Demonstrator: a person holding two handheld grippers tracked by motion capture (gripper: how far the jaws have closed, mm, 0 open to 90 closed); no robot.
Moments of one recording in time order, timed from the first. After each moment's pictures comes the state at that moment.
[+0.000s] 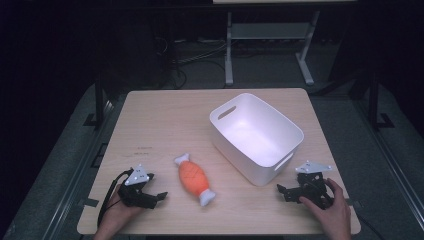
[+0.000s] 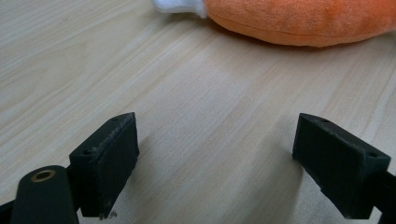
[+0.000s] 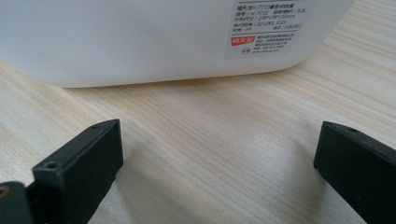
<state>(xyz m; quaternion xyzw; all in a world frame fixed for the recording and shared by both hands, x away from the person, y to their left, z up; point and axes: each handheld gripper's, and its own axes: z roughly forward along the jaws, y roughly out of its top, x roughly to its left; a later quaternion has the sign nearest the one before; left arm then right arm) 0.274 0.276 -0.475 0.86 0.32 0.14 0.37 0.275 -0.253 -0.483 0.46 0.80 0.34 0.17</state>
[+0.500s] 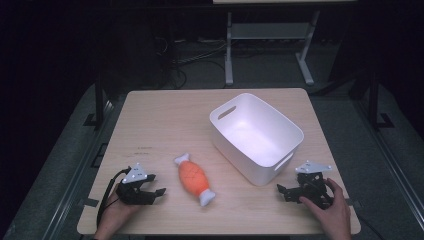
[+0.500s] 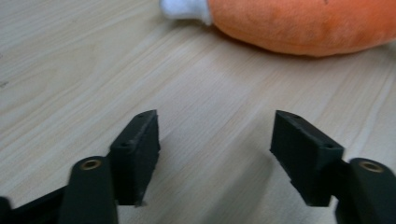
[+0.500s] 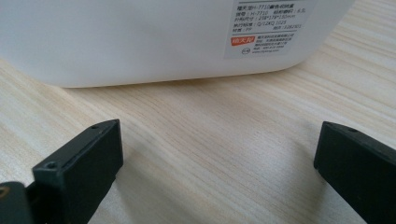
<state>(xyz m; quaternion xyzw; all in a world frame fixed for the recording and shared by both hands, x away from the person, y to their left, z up) 0.274 0.277 -0.466 0.86 0.33 0.13 0.37 0.275 -0.253 -0.483 0.46 0.80 0.34 0.17</state>
